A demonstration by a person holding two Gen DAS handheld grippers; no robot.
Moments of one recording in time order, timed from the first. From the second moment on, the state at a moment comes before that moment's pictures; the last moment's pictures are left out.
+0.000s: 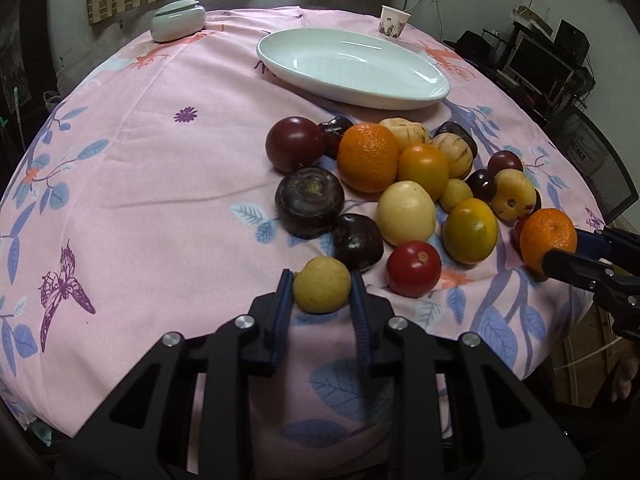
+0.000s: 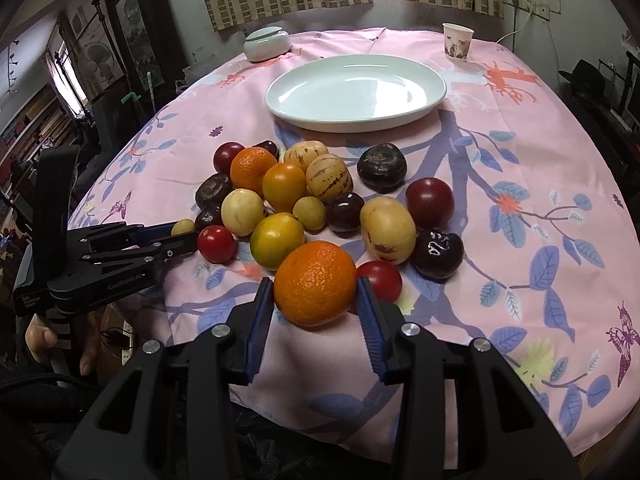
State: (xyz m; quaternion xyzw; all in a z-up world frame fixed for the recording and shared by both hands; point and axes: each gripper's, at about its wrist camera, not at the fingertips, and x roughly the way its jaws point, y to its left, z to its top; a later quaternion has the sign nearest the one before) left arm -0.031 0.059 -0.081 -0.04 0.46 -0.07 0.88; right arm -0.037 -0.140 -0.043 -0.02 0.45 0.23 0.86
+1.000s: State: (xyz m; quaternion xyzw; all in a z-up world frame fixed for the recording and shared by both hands) left arm 0.167 0.033 0.028 0.00 0.42 -0.09 0.90; right arm 0.160 -0.131 0.031 -0.07 0.35 0.24 0.90
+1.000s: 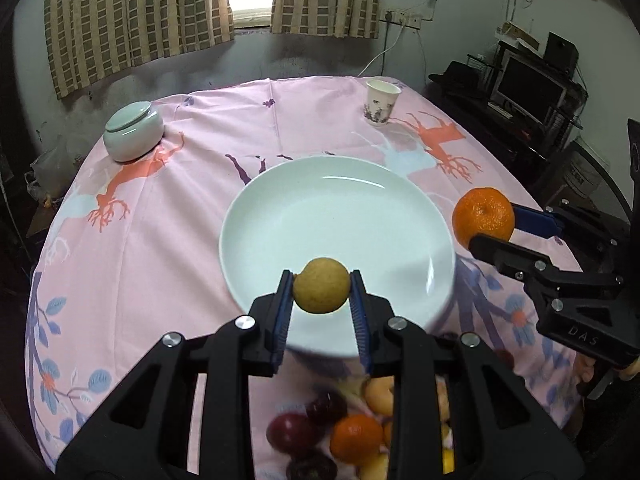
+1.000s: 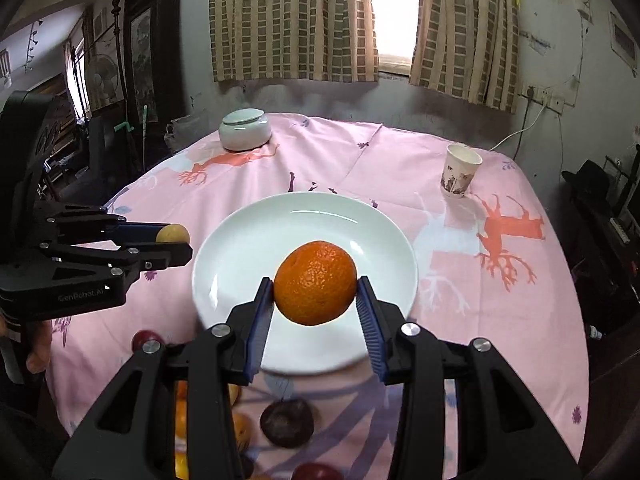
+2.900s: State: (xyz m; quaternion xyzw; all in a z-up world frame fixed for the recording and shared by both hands) left arm 0.011 0.091 -0.022 -0.06 0.40 -0.01 0.92; right arm 0.028 -0.147 -0.054 -0.09 0.49 0.20 0.84
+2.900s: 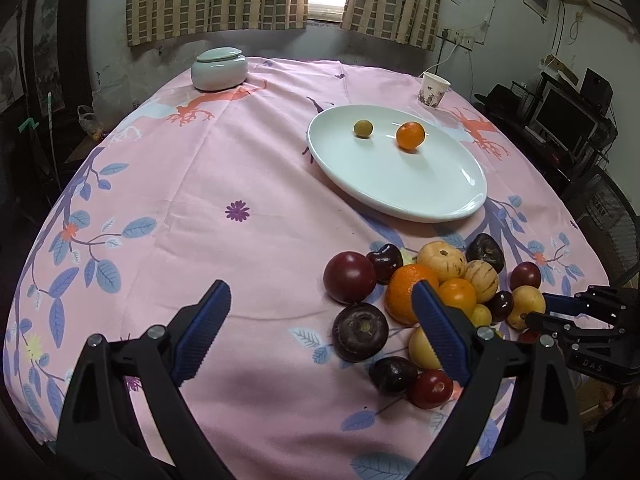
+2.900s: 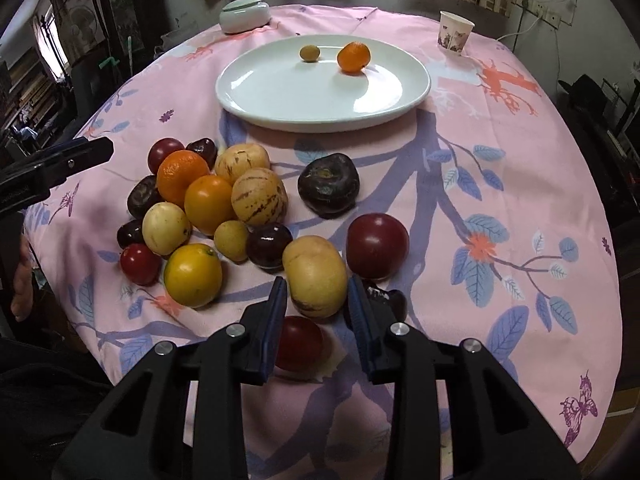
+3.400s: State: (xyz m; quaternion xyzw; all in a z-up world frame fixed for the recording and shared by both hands) left arm 0.004 0.089 -0.042 -0.02 0.44 0.00 0.90; right arm 0.053 -0.143 -0.056 -0.07 0.47 0.21 0.85
